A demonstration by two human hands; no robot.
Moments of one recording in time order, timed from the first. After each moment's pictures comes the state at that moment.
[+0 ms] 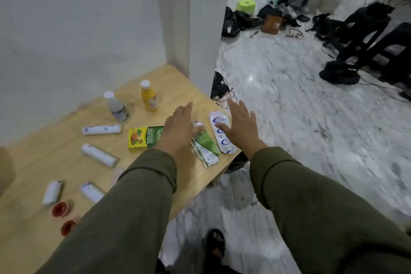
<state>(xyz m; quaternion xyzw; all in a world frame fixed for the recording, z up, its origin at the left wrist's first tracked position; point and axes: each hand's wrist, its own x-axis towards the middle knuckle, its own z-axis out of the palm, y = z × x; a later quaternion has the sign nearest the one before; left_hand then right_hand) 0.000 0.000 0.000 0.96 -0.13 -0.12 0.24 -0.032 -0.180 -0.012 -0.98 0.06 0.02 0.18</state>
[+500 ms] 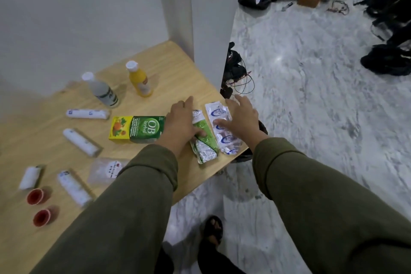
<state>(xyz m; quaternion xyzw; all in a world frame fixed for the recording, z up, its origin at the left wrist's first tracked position) 0.027 -0.041 -0.036 0.97 -0.02 -0.19 0.16 0.026 -0.216 -0.069 -0.97 0.05 0.11 0.22</state>
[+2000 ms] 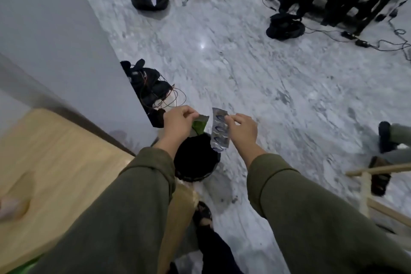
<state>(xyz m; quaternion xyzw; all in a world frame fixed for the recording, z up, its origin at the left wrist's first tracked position) 0.151 -0.256 -0.084 0.86 -0.09 -0.22 0.45 0.055 -0.394 -0.120 -0.78 0.45 -0.07 0.43</state>
